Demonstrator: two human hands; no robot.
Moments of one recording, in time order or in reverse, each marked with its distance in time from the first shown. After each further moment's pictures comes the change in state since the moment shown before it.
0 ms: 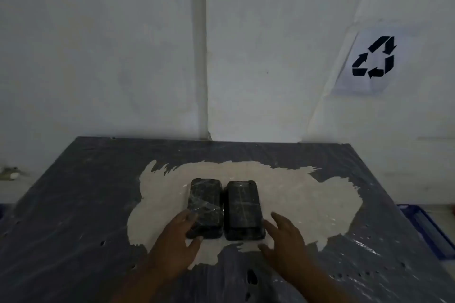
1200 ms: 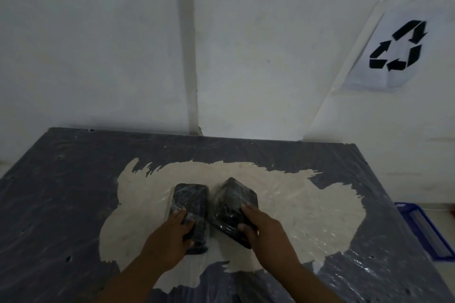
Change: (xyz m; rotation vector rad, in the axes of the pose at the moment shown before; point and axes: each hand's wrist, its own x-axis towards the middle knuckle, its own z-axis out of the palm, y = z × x) left_hand 0.078 -0.012 0.031 0.471 -0.369 -0.086; right_hand 0.065 -0.013 -0.031 0.403 0.023 -0.084
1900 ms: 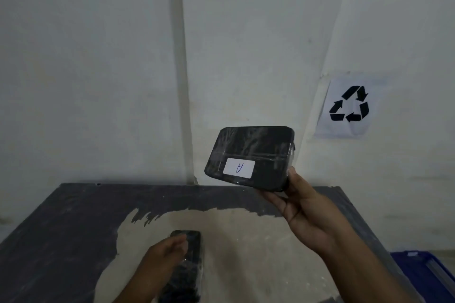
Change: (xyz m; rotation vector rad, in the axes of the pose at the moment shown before) left_hand -0.061 0.075 -0.093 -1.106 0.221 -0.219; right_hand -0.034 -0.081 -0.180 1.589 0.024 -0.033
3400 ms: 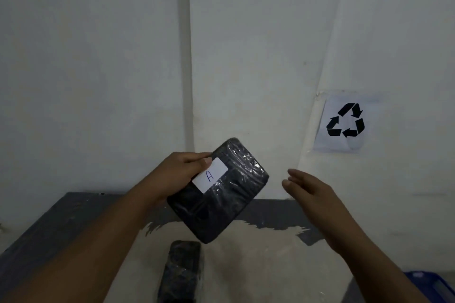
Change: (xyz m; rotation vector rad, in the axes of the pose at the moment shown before) left_hand -0.025 0.180 -0.012 0.205 -0.115 0.508; right_hand -0.016 -0.029 -0.007 -1.156 0.188 -0.338
